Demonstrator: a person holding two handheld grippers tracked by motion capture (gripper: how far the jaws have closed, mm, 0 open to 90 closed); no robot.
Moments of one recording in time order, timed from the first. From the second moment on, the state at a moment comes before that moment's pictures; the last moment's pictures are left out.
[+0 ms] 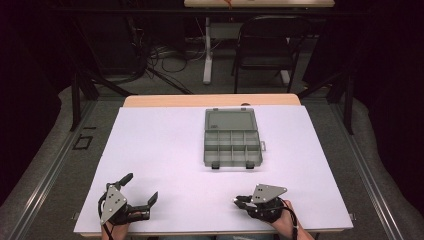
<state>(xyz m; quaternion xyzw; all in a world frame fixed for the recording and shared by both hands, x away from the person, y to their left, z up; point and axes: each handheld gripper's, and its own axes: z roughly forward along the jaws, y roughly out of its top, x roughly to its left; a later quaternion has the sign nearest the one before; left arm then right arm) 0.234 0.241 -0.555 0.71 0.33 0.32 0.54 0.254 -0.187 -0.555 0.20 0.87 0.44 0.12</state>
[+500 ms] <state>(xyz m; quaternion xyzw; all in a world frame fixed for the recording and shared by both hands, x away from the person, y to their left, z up) 0.234 0.241 -0.555 0.71 0.33 0.32 0.54 0.255 -0.197 -0.548 0.21 0.86 0.45 0.14</state>
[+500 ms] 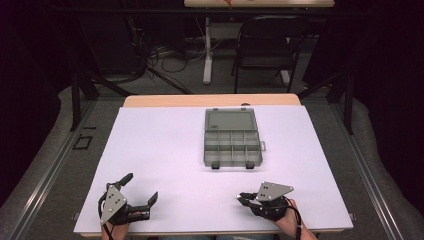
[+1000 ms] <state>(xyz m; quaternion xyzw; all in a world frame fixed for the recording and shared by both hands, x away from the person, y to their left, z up) 0.234 0.241 -0.555 0.71 0.33 0.32 0.54 0.257 -0.205 -0.545 0.22 0.85 0.45 0.15</state>
